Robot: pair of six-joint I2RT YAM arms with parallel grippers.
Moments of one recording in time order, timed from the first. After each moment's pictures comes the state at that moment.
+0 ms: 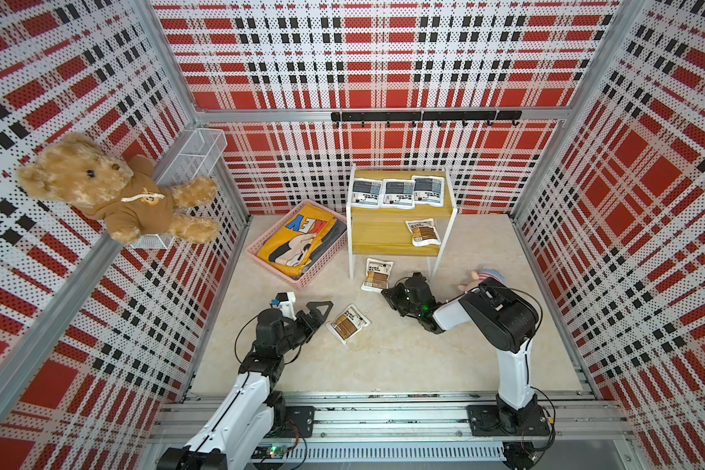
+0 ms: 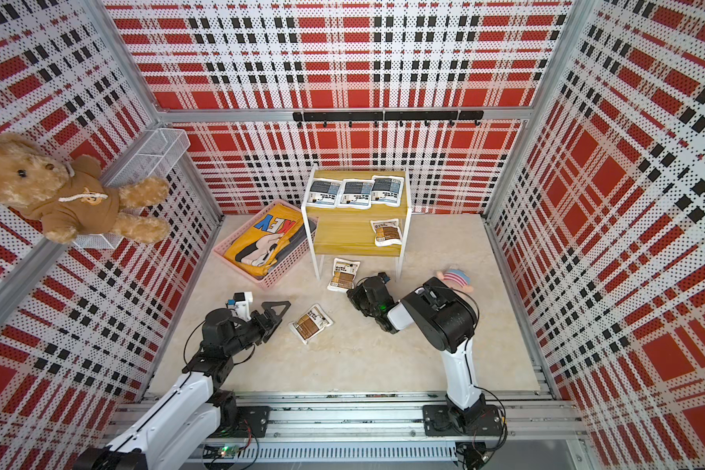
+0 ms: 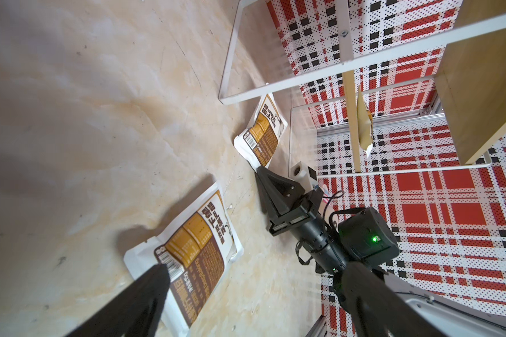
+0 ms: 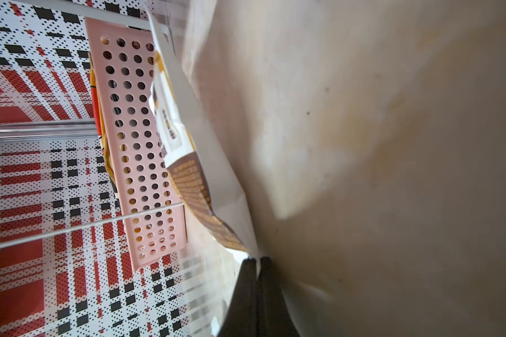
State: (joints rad) left arm -0.09 0.79 0.17 0.21 0.55 -1.01; right arm 0.64 2.02 0.81 0.71 -0.12 1.35
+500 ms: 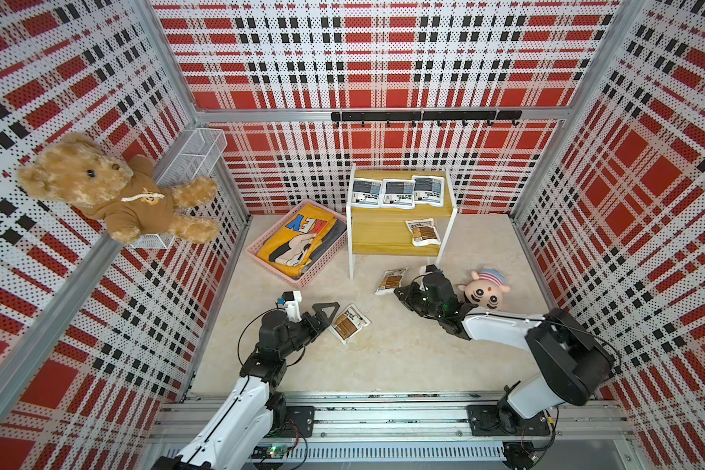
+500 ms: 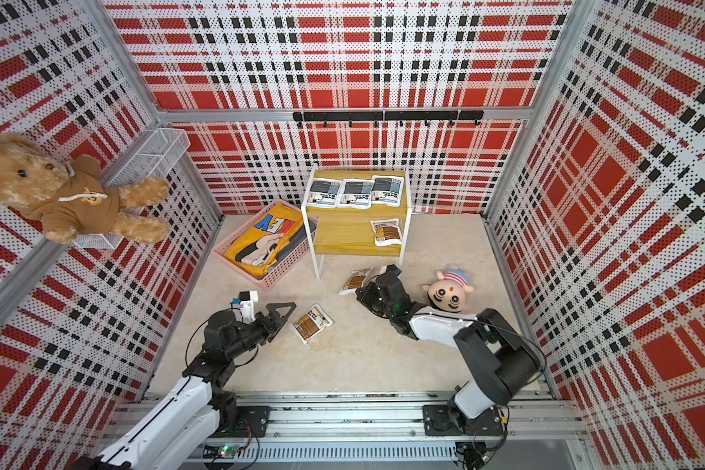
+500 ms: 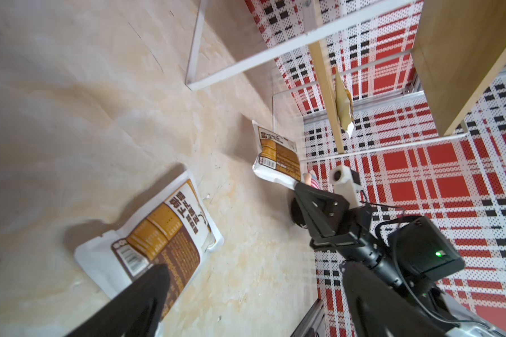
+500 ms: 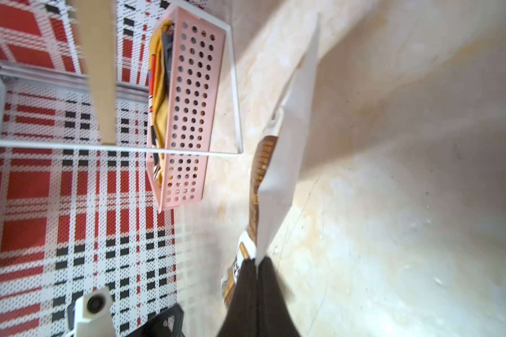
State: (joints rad) left arm -0.24 0.73 0.17 0.21 0.49 -1.02; right arm 0.65 1.48 0.68 0.30 -0.13 1.13
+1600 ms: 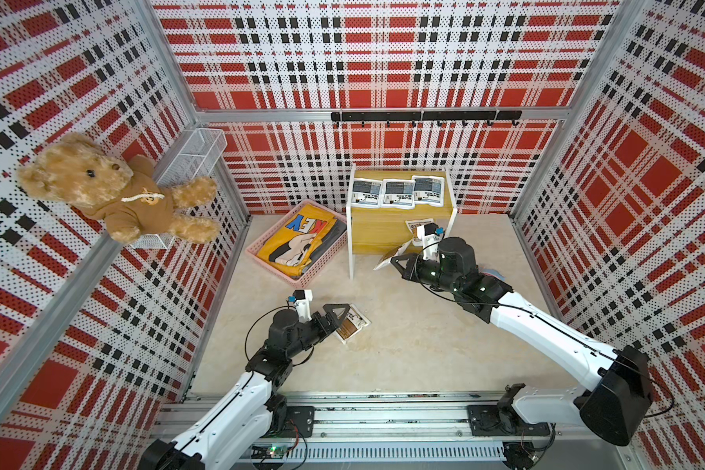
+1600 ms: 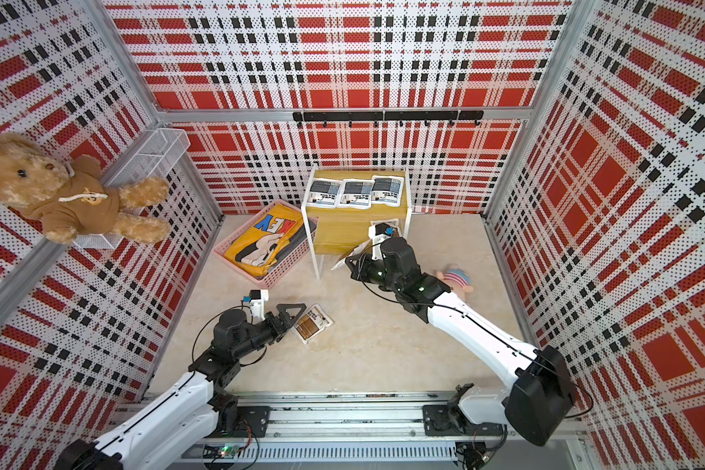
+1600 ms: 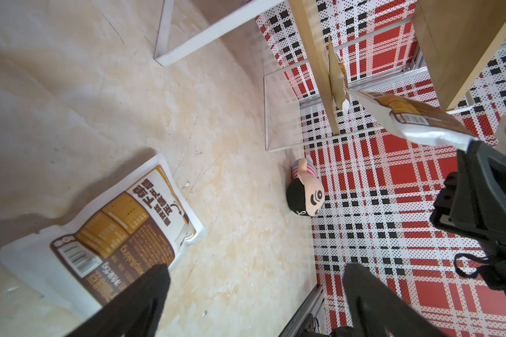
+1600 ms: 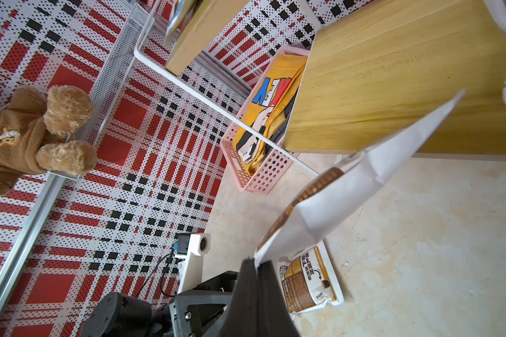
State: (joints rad) left arm -0.34 0.78 0.20 0.24 0.42 -1.04; right arm 0.67 1.33 1.09 -0.11 -0.21 0.79
